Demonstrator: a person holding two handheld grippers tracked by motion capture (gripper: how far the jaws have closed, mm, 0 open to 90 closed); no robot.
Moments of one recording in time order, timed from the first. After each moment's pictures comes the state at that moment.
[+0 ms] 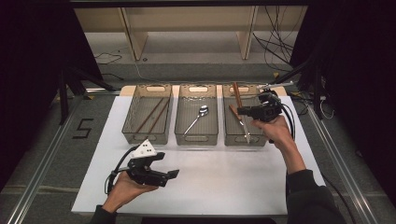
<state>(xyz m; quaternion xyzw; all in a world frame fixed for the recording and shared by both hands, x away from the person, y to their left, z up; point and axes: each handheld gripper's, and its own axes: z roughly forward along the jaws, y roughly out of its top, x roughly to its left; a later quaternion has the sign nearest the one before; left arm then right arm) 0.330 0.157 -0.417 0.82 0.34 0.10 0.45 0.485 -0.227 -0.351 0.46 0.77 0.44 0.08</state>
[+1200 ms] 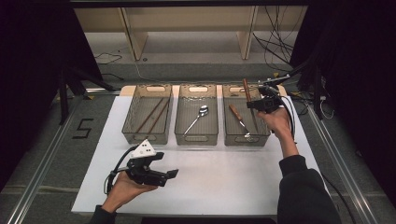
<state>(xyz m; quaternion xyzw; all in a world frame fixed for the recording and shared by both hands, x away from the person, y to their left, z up) 0.330 0.158 -0.418 0.82 0.34 0.11 0.45 0.532 -0.241 -0.372 0.52 0.77 0.35 0.15</state>
